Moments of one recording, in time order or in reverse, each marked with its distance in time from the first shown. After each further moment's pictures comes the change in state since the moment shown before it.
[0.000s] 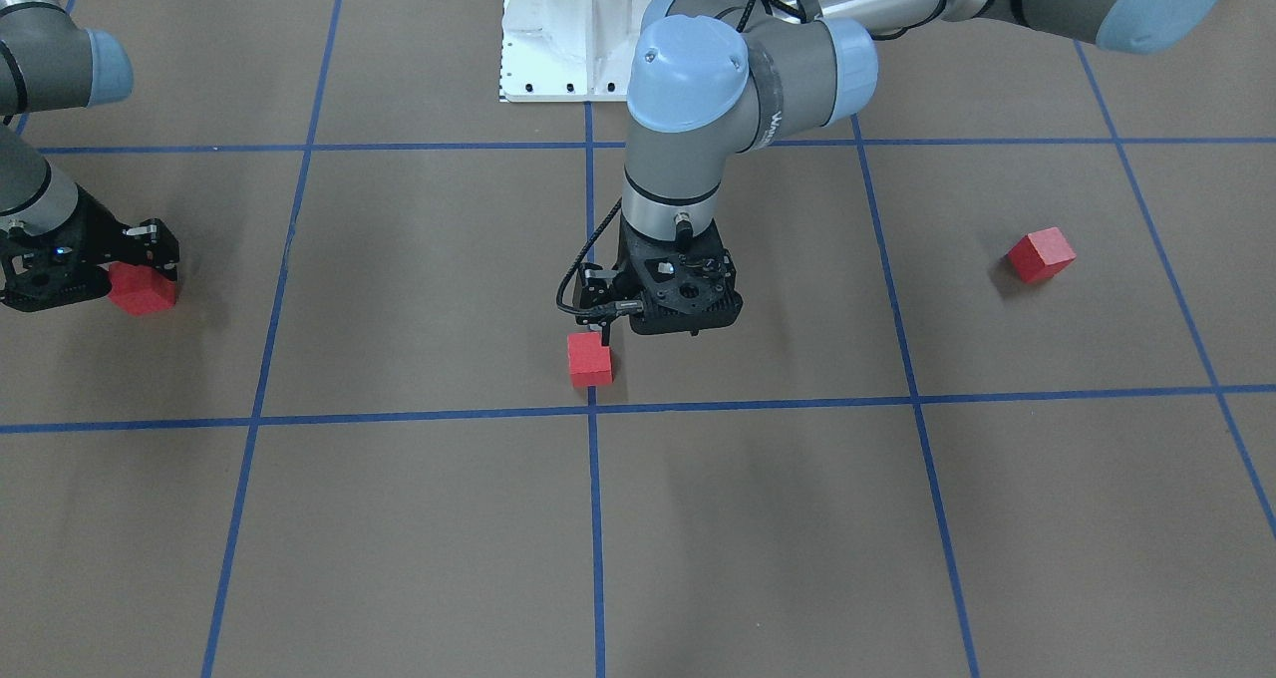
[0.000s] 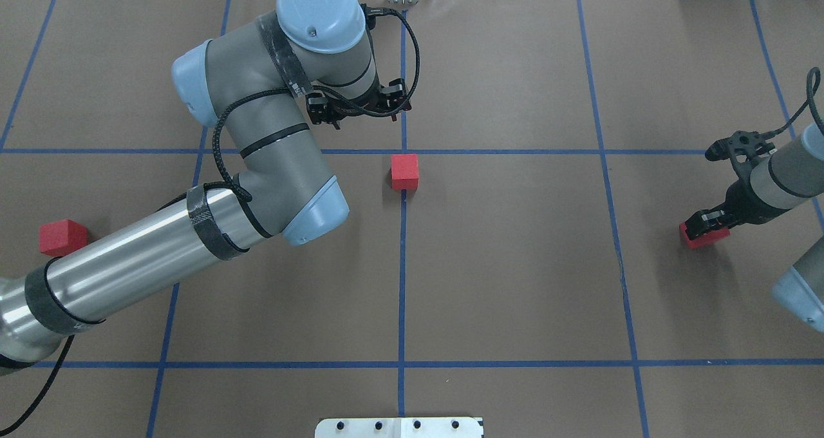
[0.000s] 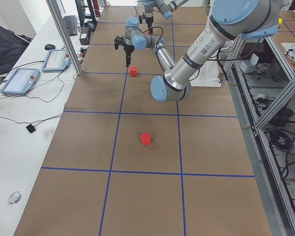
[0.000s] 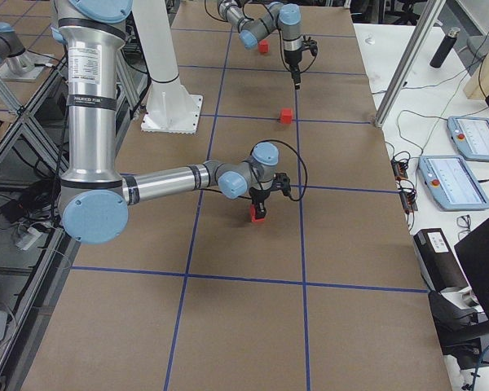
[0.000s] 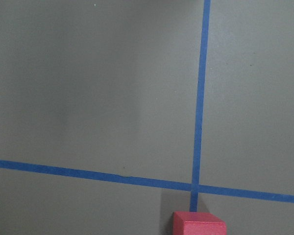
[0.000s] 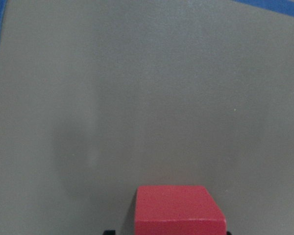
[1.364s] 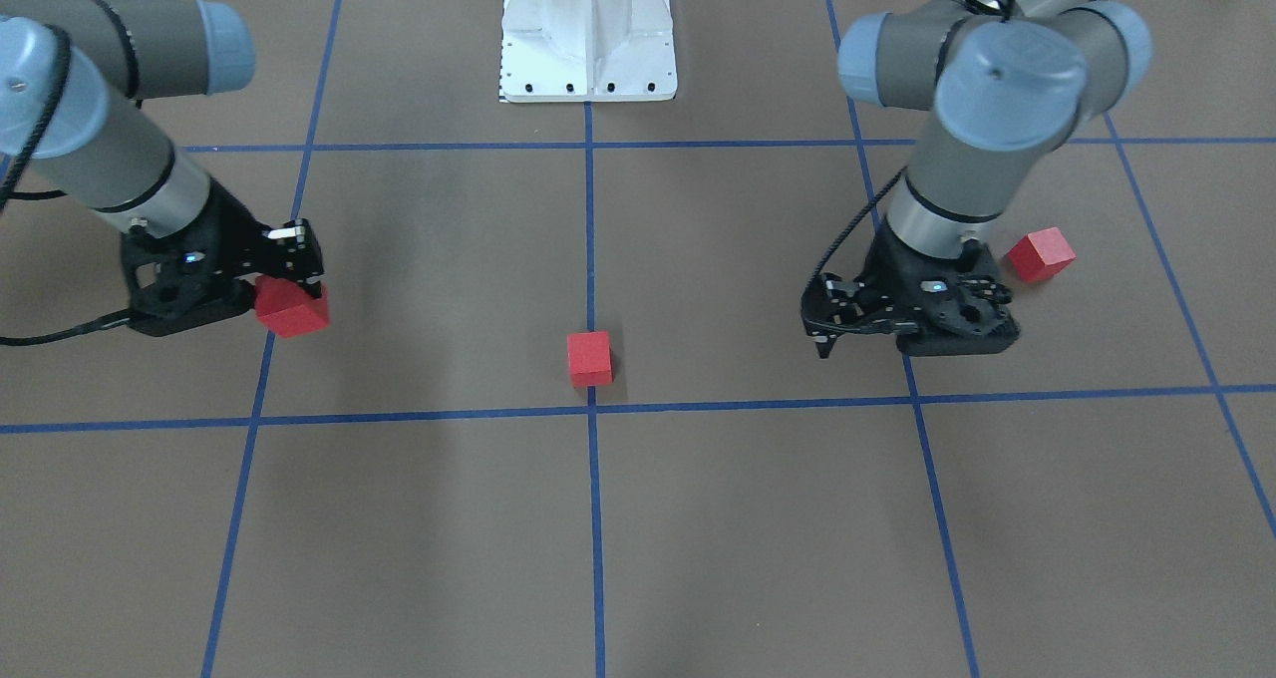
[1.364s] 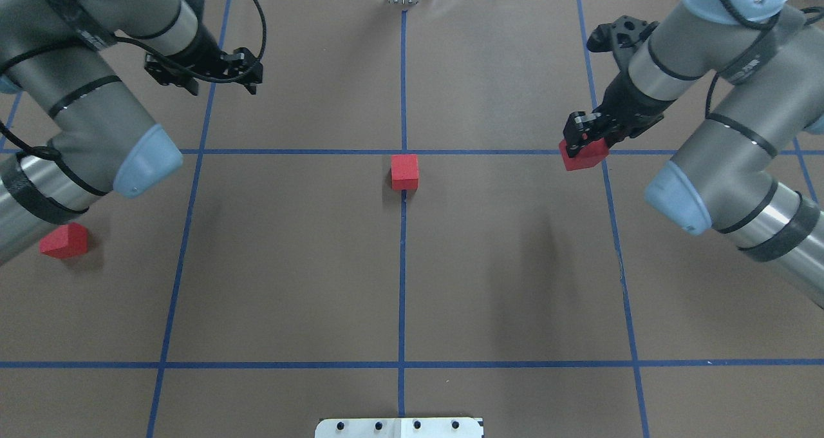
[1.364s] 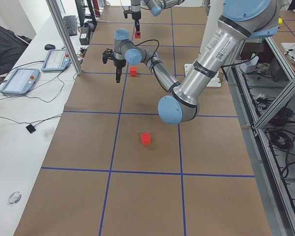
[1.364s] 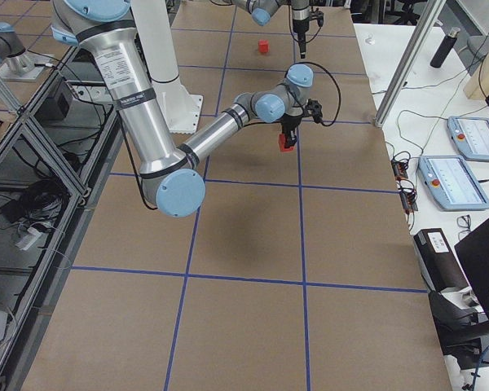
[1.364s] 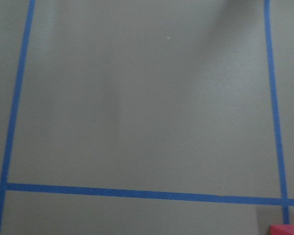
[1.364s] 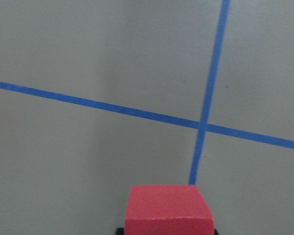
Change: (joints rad) left arm -0.263 0.337 -0.192 0.002 -0.177 0.379; right arm -0.027 0.504 0.065 -0.398 0.049 0.126
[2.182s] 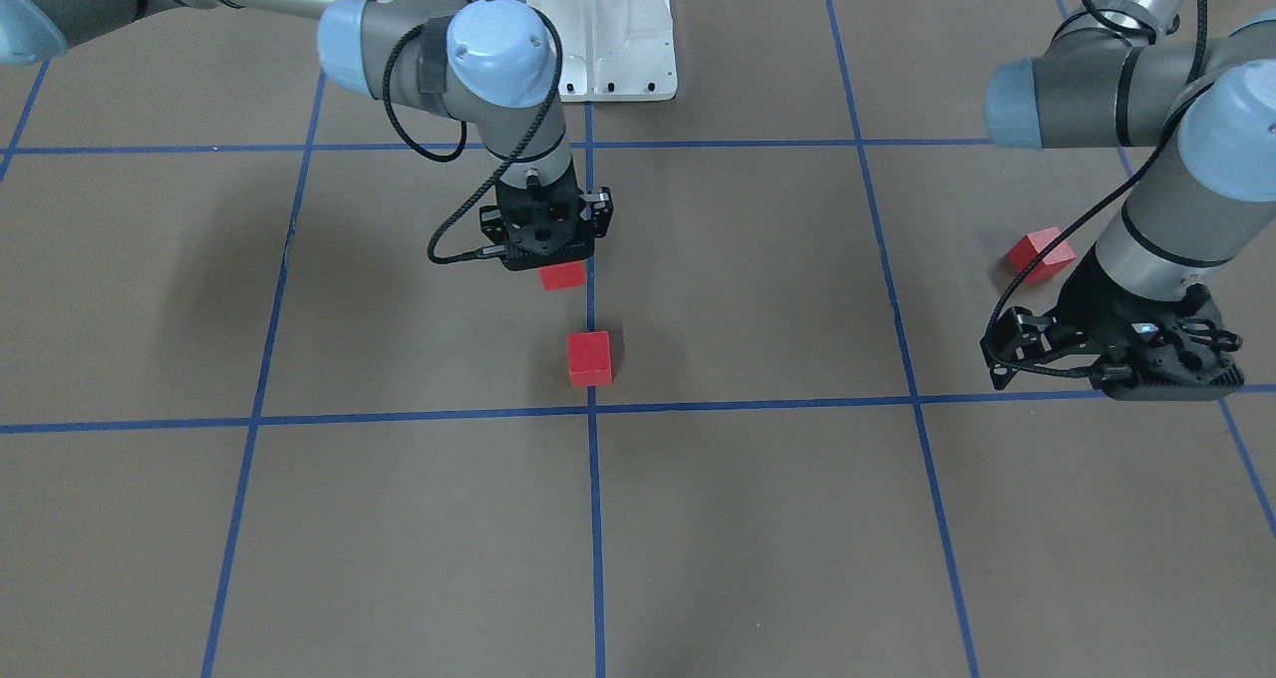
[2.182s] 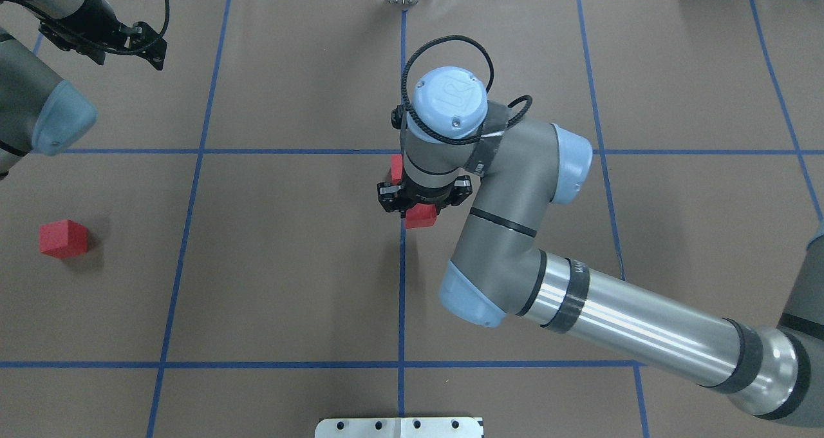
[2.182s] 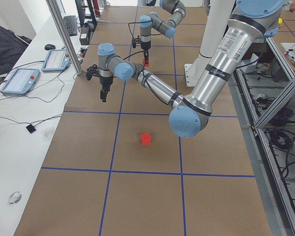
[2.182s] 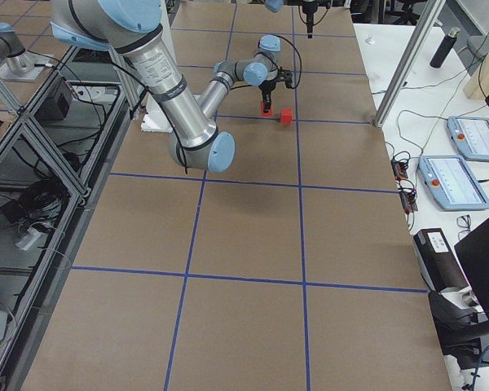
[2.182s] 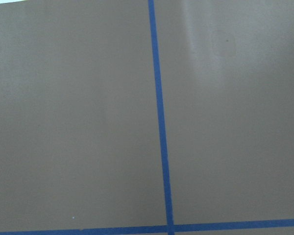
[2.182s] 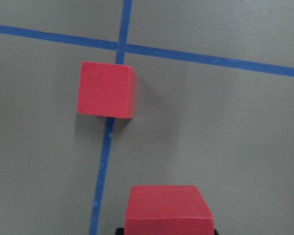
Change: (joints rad) left arm -0.140 0.082 0.045 -0.012 -0.039 0.215; right arm -0.339 0.374 -0.266 -0.002 -0.260 0.390
